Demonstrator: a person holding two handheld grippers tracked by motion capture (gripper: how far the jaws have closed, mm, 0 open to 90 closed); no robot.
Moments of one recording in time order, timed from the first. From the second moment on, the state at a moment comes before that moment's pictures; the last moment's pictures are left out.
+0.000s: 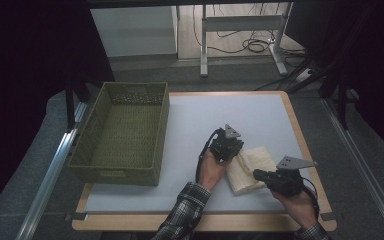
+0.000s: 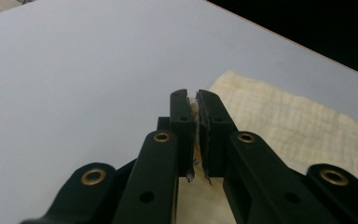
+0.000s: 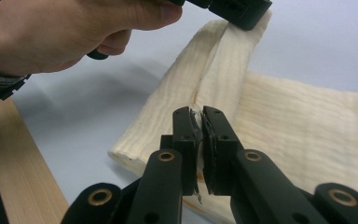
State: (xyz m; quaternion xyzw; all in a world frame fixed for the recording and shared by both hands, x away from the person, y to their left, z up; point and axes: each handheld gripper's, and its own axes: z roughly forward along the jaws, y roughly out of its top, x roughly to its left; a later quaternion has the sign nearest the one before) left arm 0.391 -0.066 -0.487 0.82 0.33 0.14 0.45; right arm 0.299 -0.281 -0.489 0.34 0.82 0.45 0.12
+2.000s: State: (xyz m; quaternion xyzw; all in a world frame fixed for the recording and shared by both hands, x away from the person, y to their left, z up) left arm 0.401 -0.047 -0.519 0.83 0.37 0.13 0.39; right arm 0.312 -0.346 -0.513 0.45 0.79 0.38 0.17
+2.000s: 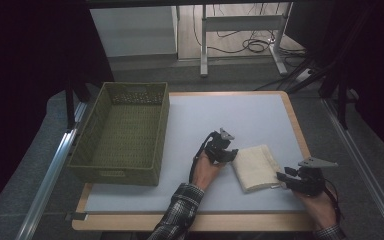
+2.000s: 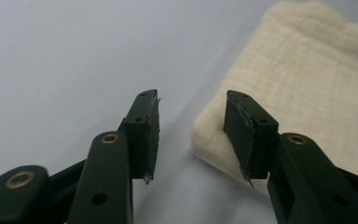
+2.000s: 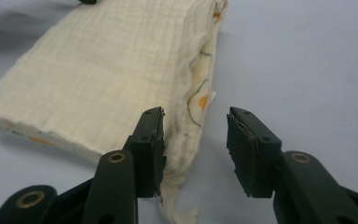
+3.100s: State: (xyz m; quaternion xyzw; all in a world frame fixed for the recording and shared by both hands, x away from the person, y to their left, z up) left arm 0.395 -0.045 -0.531 0.85 0.34 0.08 0.40; right arm 0.311 -0.343 -0.522 0.46 0.79 0.40 0.10
